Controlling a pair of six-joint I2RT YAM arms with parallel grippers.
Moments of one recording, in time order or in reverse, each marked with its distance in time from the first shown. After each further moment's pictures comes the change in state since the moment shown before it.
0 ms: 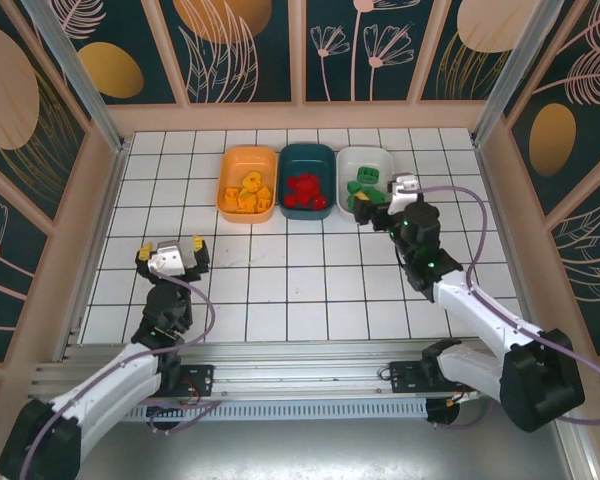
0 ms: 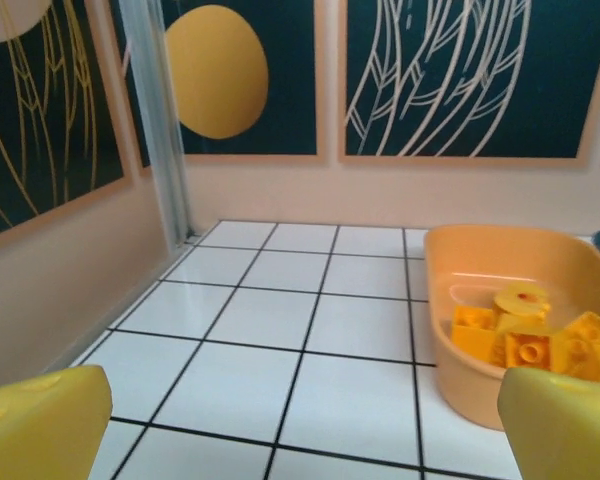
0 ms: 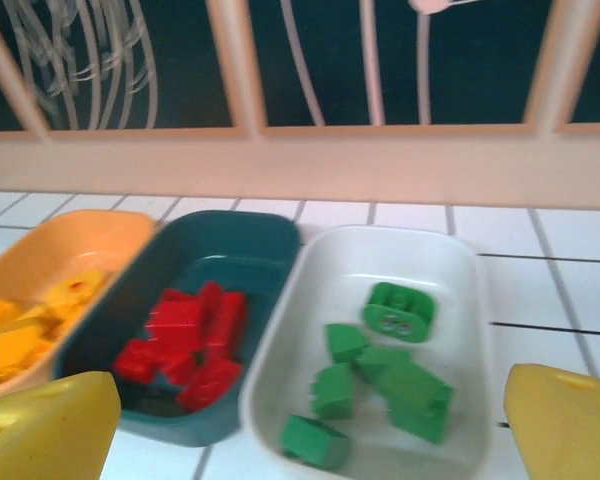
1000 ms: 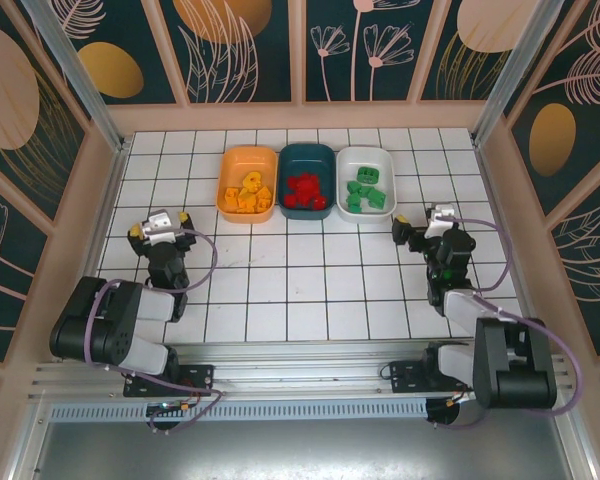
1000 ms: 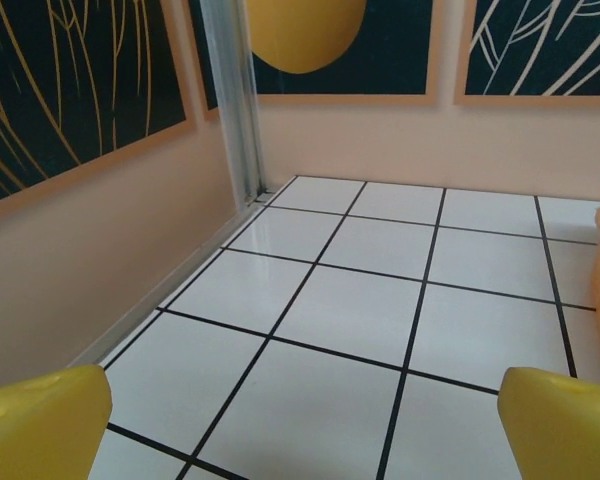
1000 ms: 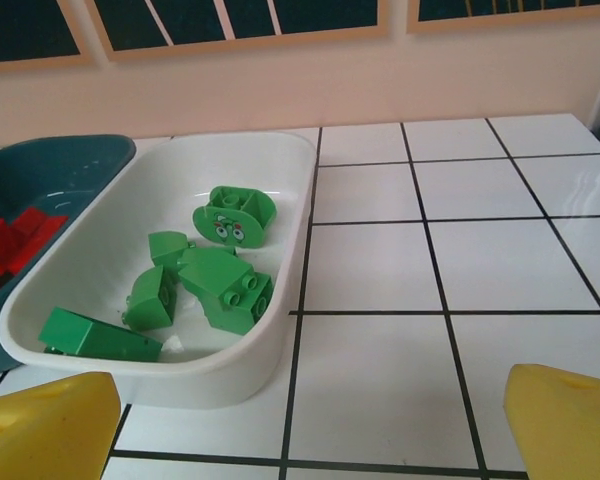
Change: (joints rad) left arm 0.335 0.748 0.201 0.429 0.179 -0.051; right arm -0.402 0.131 -0.305 0.387 -0.285 -0.055
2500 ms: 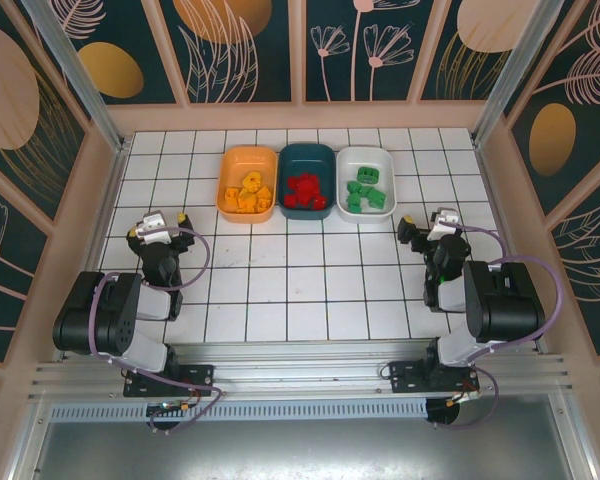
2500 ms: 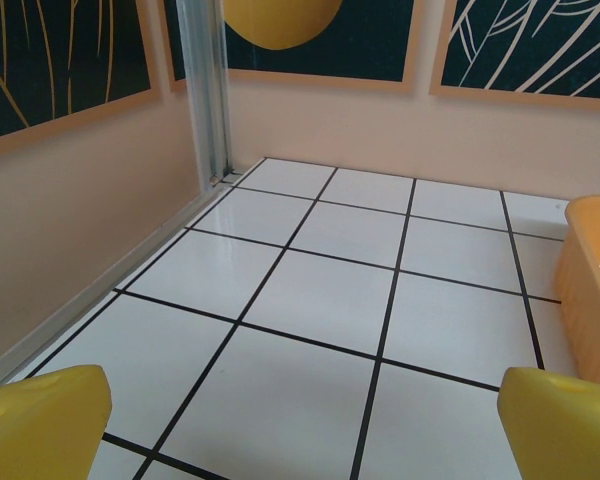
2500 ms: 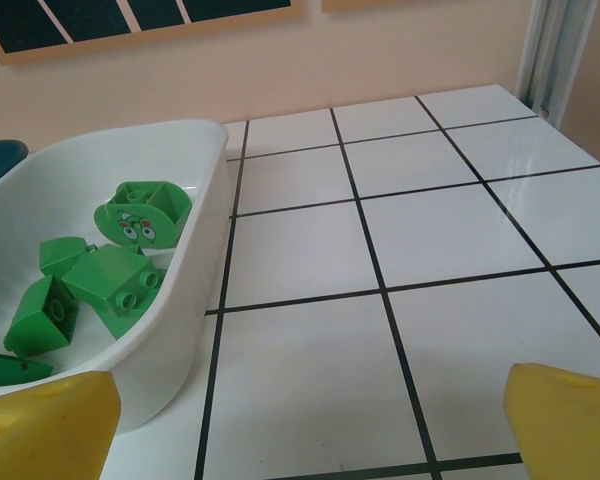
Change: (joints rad) left arm 0.079 0.051 -0.011 0.038 0.153 -0.079; right arm -0.037 0.339 -0.040 0.408 0.103 0.057
